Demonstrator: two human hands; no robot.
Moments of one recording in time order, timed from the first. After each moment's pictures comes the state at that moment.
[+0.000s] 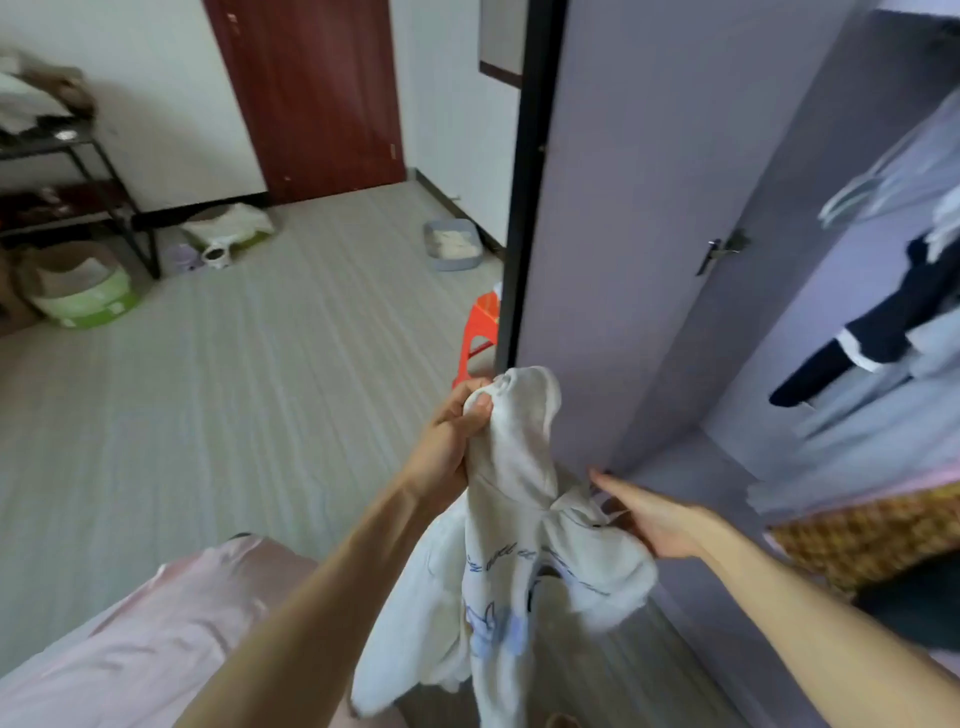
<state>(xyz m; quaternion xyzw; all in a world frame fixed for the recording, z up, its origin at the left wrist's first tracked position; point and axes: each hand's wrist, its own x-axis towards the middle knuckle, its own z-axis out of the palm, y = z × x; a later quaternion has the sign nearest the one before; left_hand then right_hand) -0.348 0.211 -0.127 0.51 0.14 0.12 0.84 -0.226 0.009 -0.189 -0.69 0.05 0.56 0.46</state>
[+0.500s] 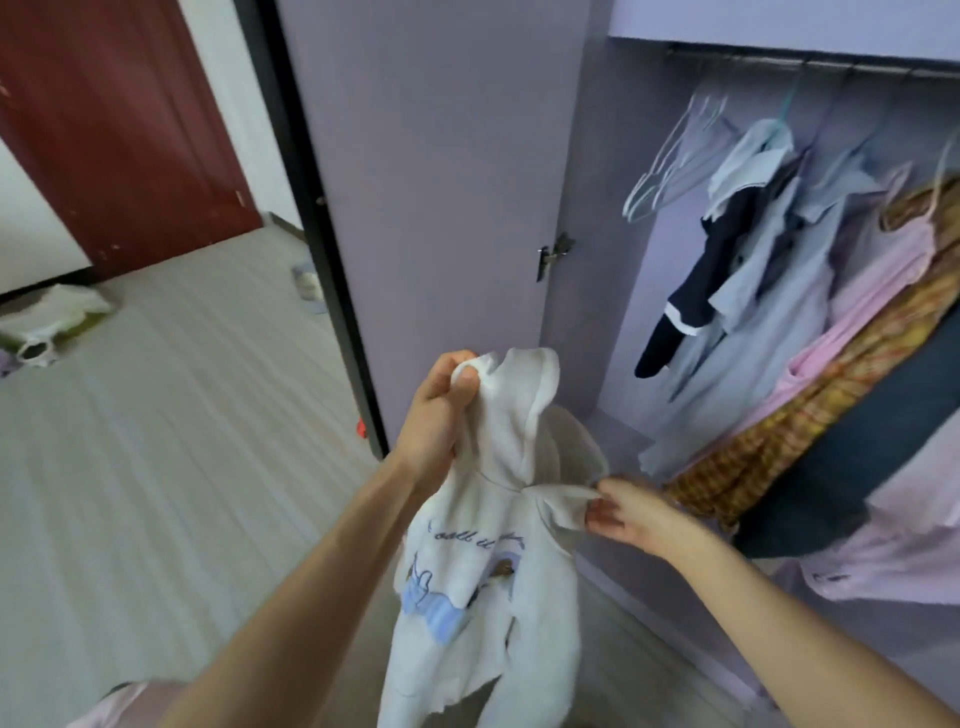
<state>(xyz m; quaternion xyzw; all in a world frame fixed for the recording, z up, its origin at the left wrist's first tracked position) -0.249 0.131 -0.079 0.61 0.05 0.09 0.79 -0.201 -0.074 -0.171 -0.69 0.20 0.28 0.64</state>
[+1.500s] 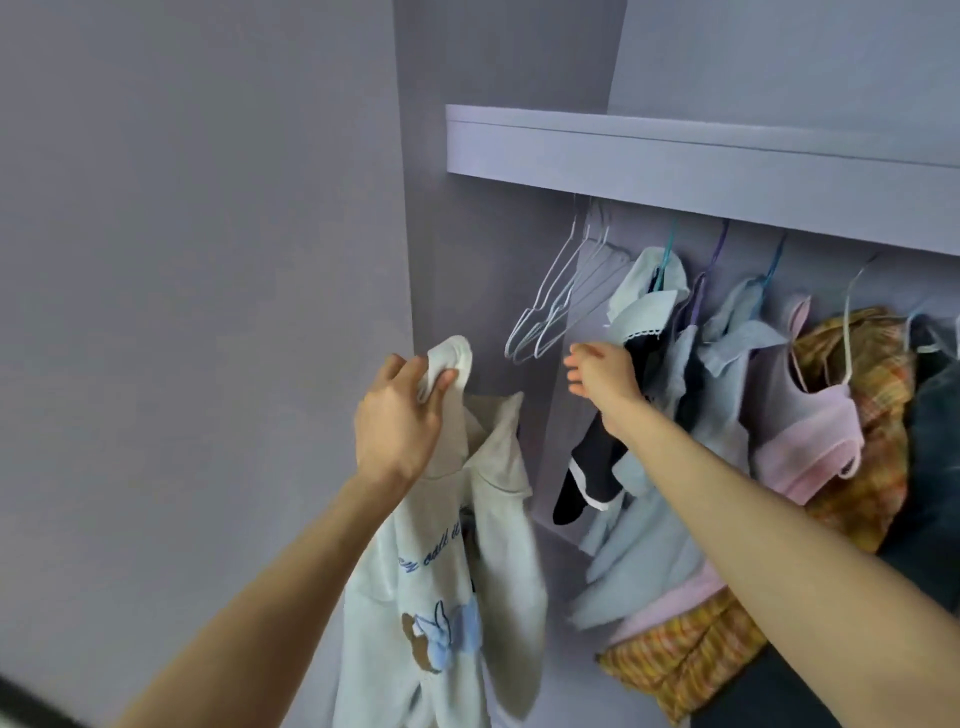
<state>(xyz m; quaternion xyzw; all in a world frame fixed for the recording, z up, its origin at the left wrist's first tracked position) 0.041 0.062 -0.037 0.87 0.04 0.36 0.32 0.145 -0.126 -0.028 -0.76 0.07 -0.04 0.64</state>
